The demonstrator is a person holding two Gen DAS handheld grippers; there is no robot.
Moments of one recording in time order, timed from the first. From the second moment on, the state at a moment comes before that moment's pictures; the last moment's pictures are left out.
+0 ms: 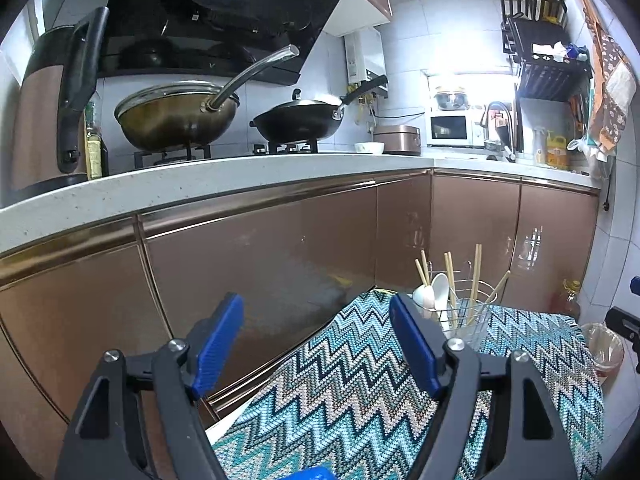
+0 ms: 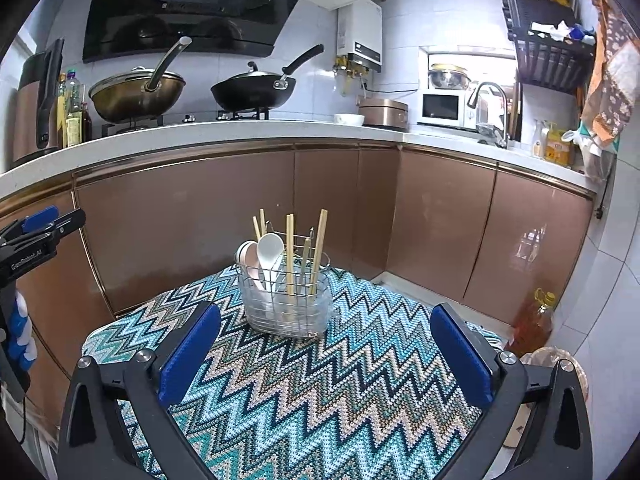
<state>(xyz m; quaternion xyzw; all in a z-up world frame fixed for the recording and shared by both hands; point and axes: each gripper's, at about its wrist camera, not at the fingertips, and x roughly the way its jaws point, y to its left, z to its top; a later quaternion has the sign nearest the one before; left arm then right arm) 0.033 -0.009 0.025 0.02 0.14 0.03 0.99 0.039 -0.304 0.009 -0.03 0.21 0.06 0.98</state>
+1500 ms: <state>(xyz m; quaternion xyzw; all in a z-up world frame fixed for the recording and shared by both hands) -0.011 -0.014 0.034 0.04 0.13 0.04 0.99 -0.018 -0.317 0.029 -0.03 0.18 0.02 0.98</state>
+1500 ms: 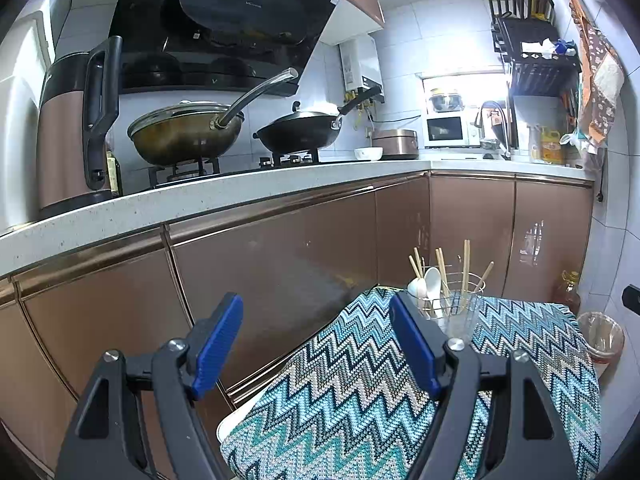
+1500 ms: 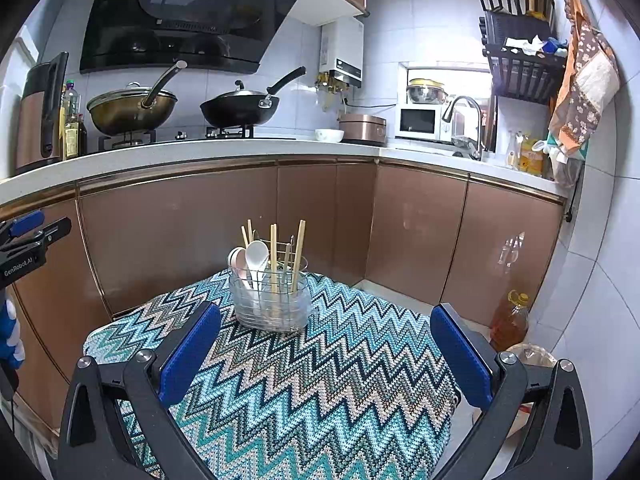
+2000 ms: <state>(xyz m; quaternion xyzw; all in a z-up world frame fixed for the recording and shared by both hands) -0.015 -0.023 0.026 0.04 0.13 0.03 0.99 -0.023 -0.320 0.027 -0.03 0.18 0.02 0.98</state>
